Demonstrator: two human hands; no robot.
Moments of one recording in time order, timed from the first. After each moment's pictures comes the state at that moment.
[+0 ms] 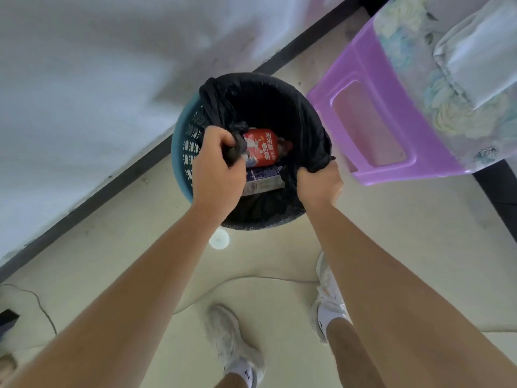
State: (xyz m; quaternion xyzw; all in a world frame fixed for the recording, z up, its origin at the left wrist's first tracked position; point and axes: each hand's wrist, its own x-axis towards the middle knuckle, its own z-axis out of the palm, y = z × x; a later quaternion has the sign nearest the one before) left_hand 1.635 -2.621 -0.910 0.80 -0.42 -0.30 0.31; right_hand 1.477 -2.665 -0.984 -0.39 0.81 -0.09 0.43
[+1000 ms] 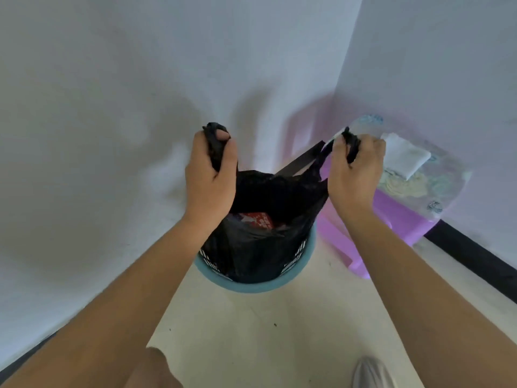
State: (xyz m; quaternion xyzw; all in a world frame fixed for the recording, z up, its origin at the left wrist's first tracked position) left_hand 1.672 -2.648 -0.843 0.62 -0.50 -0.20 0.57; right_hand 1.480 -2.713 -0.863 -0.55 0.62 -0.51 0.21
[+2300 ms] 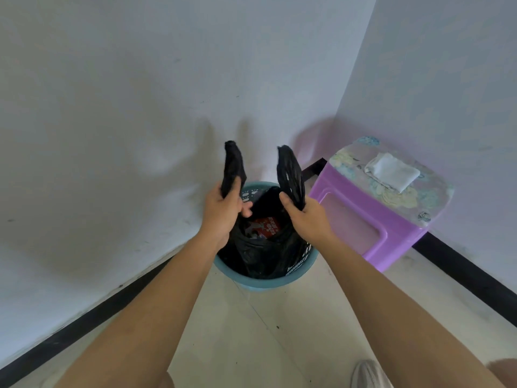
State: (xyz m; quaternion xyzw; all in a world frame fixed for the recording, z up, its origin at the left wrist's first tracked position) left_hand 1.701 -2.624 -0.890 0.61 -0.32 -0.44 0.57; right_hand 1.520 -2.671 -0.921 -0.67 0.57 -0.29 0.38
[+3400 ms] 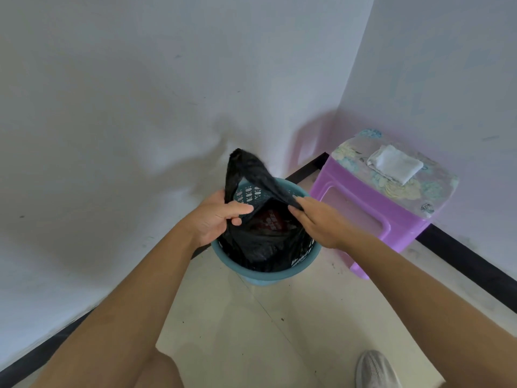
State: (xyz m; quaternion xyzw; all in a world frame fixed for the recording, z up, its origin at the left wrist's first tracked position) left_hand 1.740 -2.607 -0.888 0.48 -0.40 -0.66 0.42; right_hand 1.486 -2.668 -0.906 -0.86 0.42 -0.08 0.26
